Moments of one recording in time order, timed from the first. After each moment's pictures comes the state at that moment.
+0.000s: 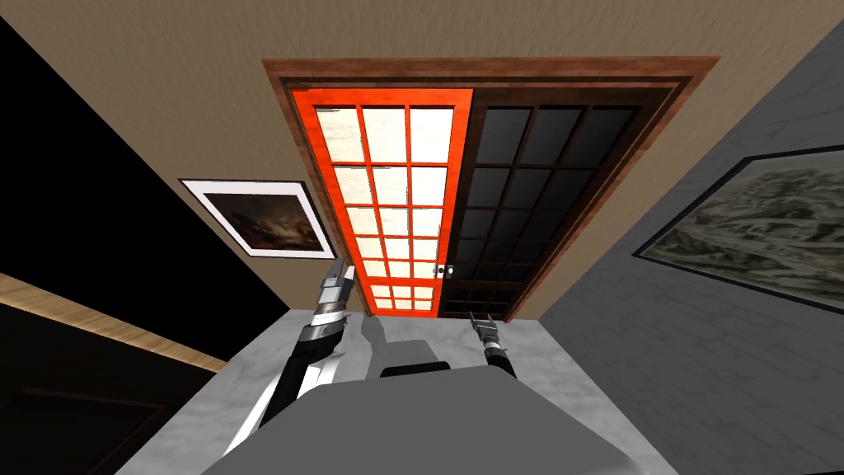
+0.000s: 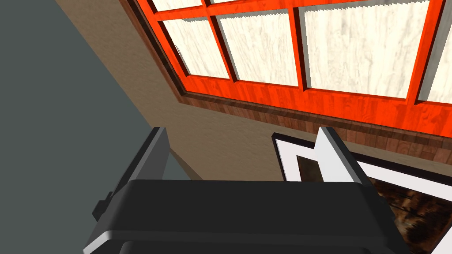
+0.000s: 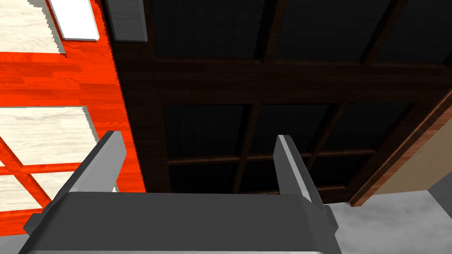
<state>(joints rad) 0.12 -0.28 0.12 -0.73 -0.43 -0.82 -1.53</state>
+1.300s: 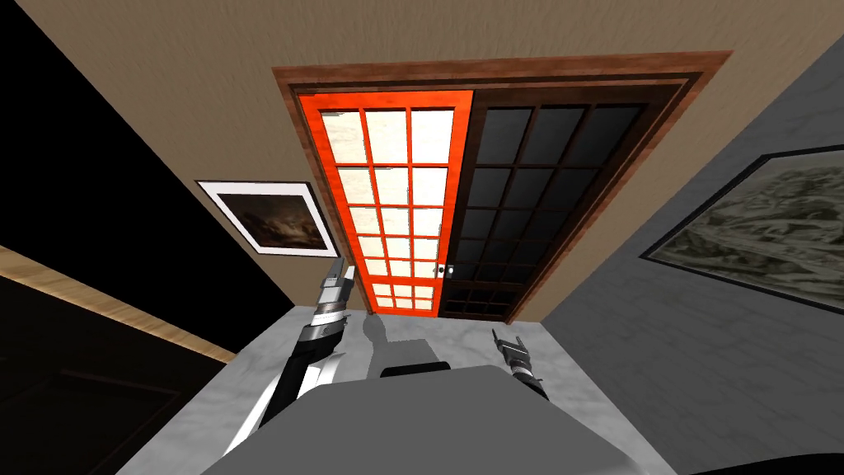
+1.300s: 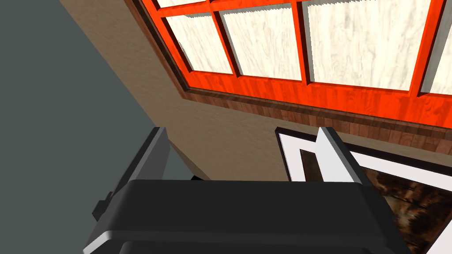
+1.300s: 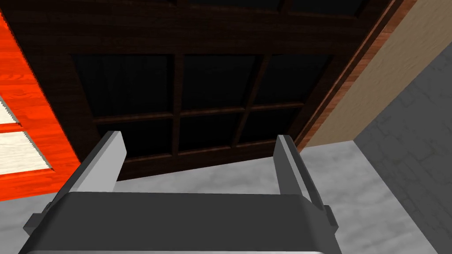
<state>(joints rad) 0.20 -0.36 0.04 -0.62 -0.48 -0.83 -1.56</state>
